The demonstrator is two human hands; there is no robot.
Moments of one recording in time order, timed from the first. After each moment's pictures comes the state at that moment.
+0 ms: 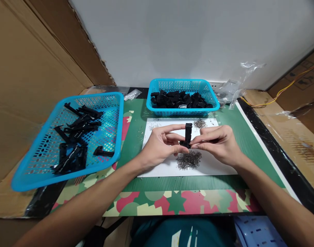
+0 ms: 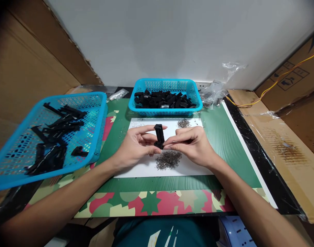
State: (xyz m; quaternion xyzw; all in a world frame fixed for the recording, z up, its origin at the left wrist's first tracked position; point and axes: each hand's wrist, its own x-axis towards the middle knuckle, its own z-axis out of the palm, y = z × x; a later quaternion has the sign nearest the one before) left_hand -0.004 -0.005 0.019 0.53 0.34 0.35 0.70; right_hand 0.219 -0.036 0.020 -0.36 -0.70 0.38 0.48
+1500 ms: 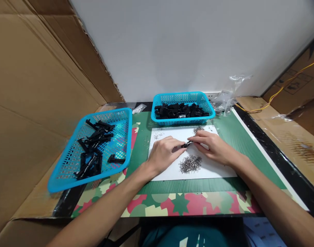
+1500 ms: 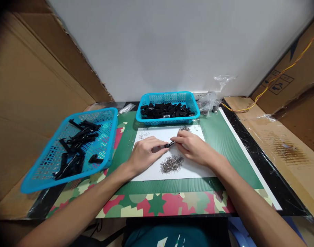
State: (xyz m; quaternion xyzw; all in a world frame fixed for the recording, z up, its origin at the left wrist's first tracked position) left_hand -0.014 0.000 -0.002 0.88 0.35 0.29 0.16; right_hand 0.234 -0.026 0.005 -0.40 -0.86 0.13 0.27
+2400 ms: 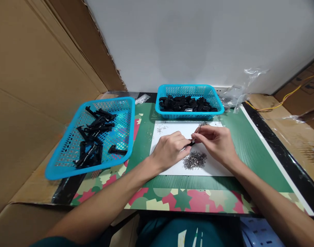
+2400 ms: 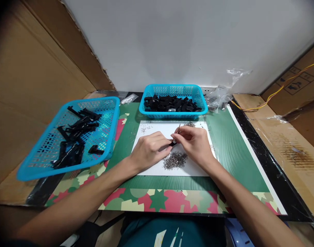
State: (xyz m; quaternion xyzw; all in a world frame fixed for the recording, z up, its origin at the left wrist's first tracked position) left_hand -0.008 -0.009 0.001 0.92 0.29 0.25 0.06; right_hand 0.197 -0.035 0.013 -0.50 -0.66 0.31 0.46
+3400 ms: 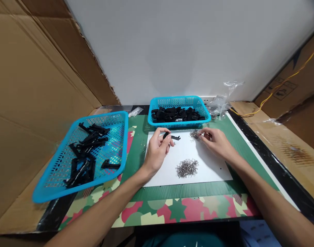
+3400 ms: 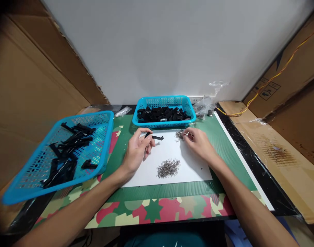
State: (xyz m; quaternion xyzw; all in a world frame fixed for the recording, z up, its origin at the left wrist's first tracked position) left_hand -0.006 0.008 0.007 0.59 0.41 0.45 0.53; right_hand 0.250 -0.010 0.005 -0.61 -0.69 0.19 0.35
